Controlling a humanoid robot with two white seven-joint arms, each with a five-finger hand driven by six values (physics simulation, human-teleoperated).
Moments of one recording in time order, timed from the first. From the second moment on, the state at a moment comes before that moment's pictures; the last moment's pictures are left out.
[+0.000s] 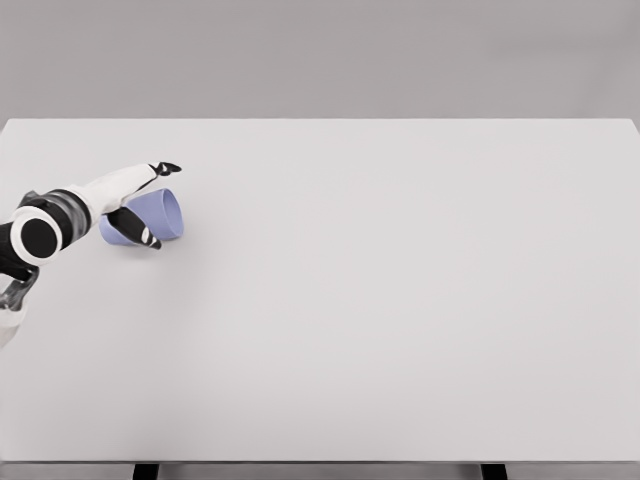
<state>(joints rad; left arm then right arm) -0.46 0.66 -0.48 -1.76 -0.40 0.59 -0.61 0.00 0.00 -0.20 0.05 -0.06 -0.07 0.10</state>
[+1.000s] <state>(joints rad) -0.47 0.64 -0.50 -1.66 -0.42 0.58 -0.61 0.00 0.00 -0.20 0.05 -0.06 -0.07 0.10</state>
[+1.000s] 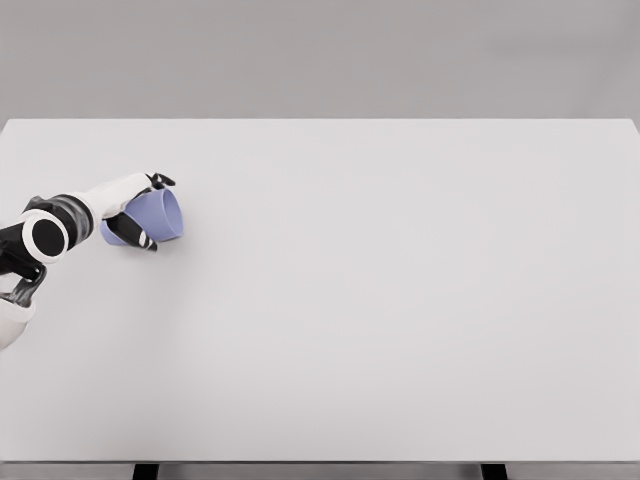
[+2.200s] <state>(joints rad) -0.47 0.65 -0.38 -1.72 -0.31 0.58 -0.61 0.00 0.00 -0.20 0.05 -0.06 -0.07 0.10</state>
